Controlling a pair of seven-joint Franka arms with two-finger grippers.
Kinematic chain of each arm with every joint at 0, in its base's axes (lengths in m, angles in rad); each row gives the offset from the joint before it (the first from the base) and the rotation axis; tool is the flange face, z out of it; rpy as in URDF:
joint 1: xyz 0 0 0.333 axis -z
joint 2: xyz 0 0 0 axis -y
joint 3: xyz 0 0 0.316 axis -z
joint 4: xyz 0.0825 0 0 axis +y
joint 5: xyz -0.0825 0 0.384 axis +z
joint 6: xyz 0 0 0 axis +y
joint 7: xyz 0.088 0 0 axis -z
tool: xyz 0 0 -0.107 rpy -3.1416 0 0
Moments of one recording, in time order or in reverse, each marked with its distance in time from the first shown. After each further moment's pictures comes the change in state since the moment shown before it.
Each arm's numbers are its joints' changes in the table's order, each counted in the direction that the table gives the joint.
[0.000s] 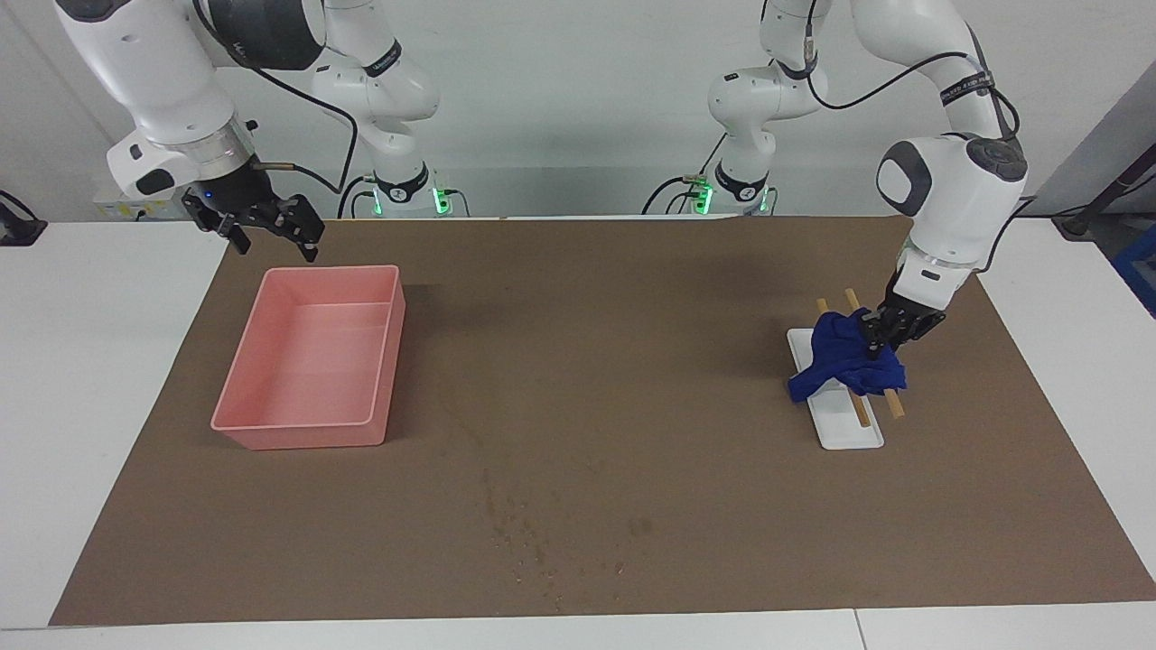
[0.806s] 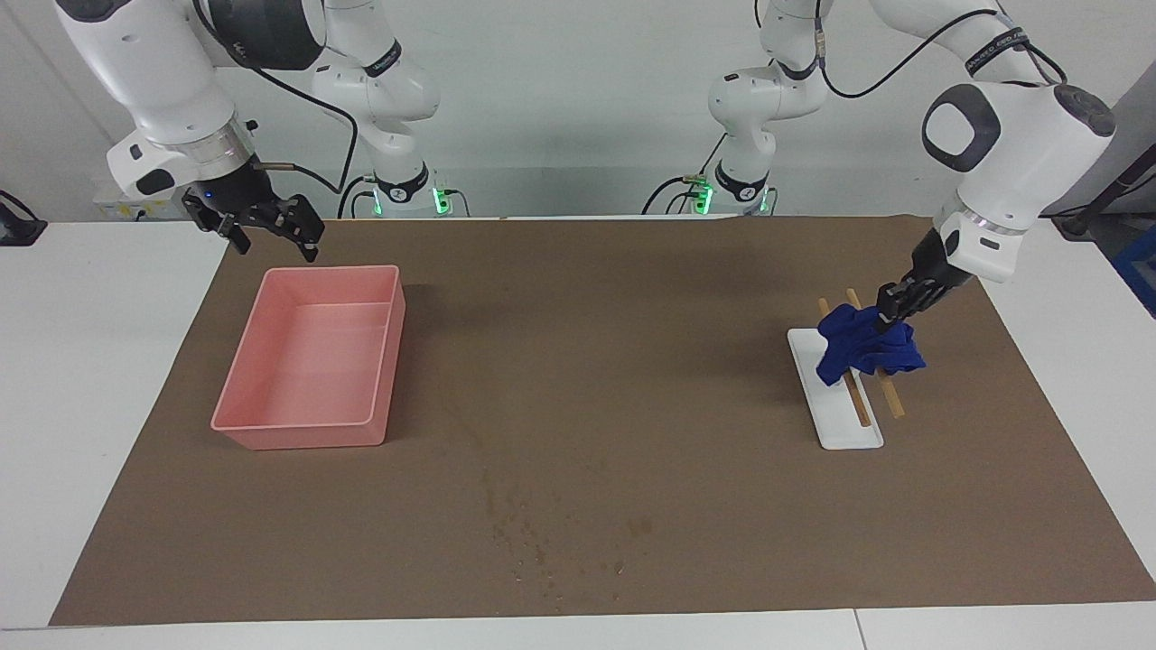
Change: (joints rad) left arm -0.006 -0.001 0.010 -0.277 -0.202 0.361 -0.260; right arm 0.000 0.000 0.000 0.000 0.000 0.000 0.000
